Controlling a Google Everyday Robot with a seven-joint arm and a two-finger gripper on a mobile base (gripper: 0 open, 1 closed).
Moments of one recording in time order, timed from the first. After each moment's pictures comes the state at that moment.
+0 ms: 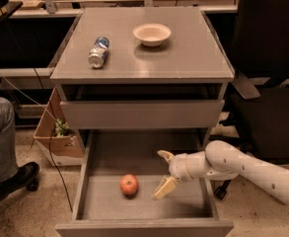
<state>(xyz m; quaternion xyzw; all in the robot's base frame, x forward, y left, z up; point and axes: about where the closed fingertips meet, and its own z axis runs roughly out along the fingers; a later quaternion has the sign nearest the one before) 0.532 -0.047 0.501 -0.55 0.69 0.32 0.35</state>
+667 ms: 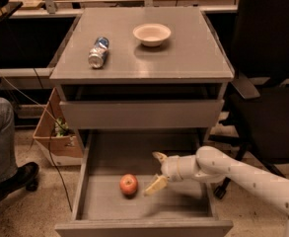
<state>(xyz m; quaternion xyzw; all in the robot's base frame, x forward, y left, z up) 0.564 -0.021 0.456 -0.50 0.70 0.35 0.37</state>
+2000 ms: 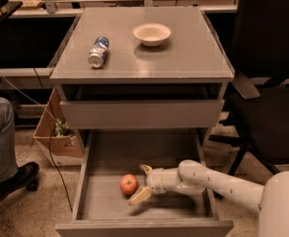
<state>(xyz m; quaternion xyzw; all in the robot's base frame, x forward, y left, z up) 0.556 0.037 0.379 -0.47 0.71 0.38 0.36</state>
